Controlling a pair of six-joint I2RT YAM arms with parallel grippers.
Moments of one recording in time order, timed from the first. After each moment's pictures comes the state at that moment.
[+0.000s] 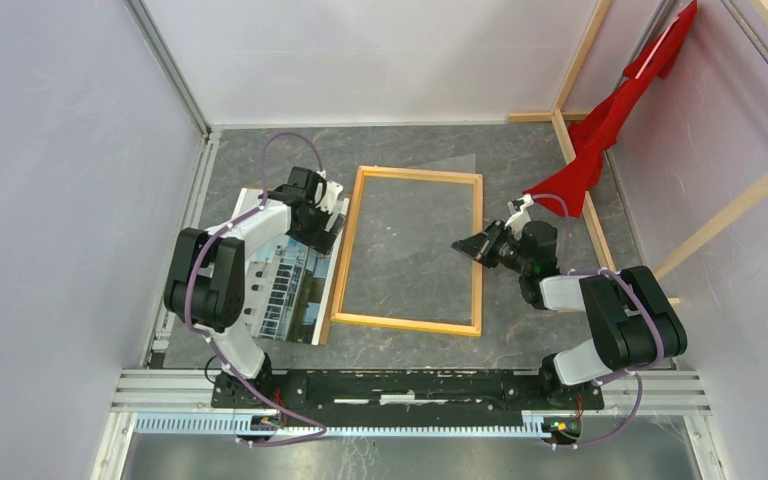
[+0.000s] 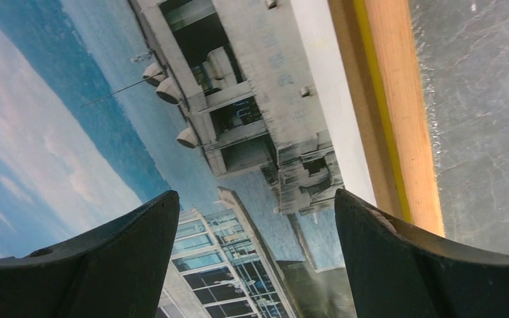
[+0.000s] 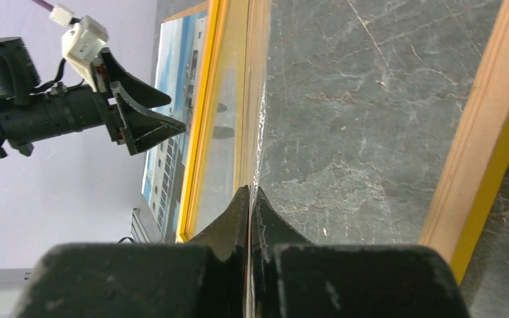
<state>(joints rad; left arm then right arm) -0.27 1.72 1.10 -0.51 0.01 0.25 0.21 1.49 0.37 0.77 -0.54 0.87</state>
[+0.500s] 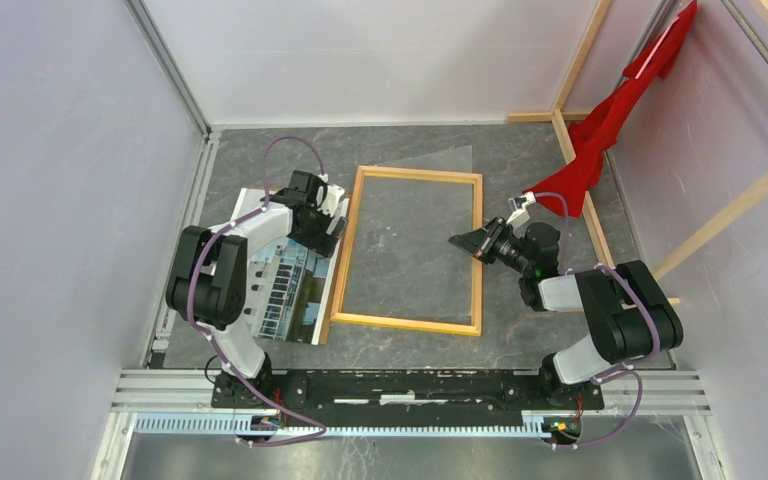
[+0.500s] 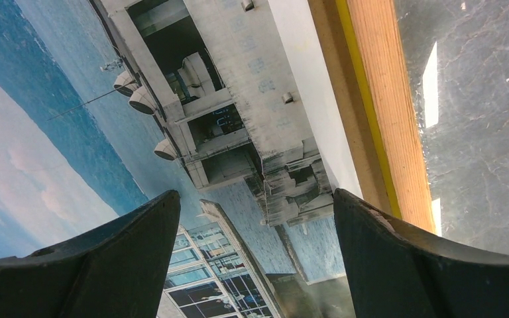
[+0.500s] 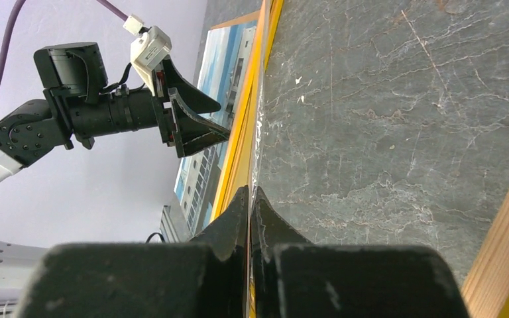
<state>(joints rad) -0.27 1.74 1.07 -0.46 0.06 0.25 0.21 1.53 0.35 0.97 -0.60 0.96</state>
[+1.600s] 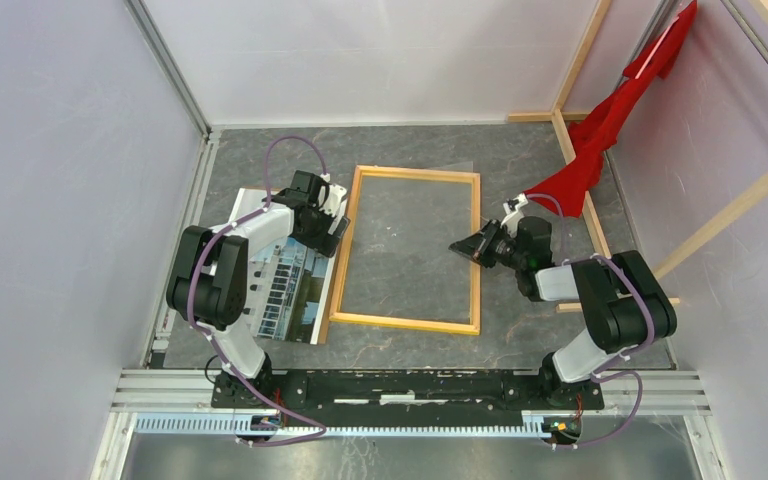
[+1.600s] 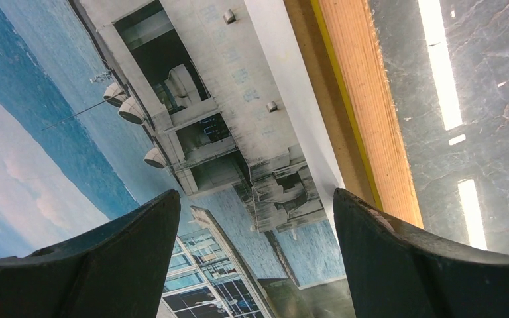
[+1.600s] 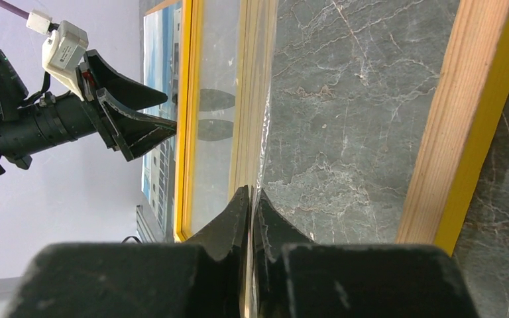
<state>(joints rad) -0.28 1.74 1.06 -0.45 0.05 0.25 0.20 1.59 0.41 0.75 -0.57 0.90</state>
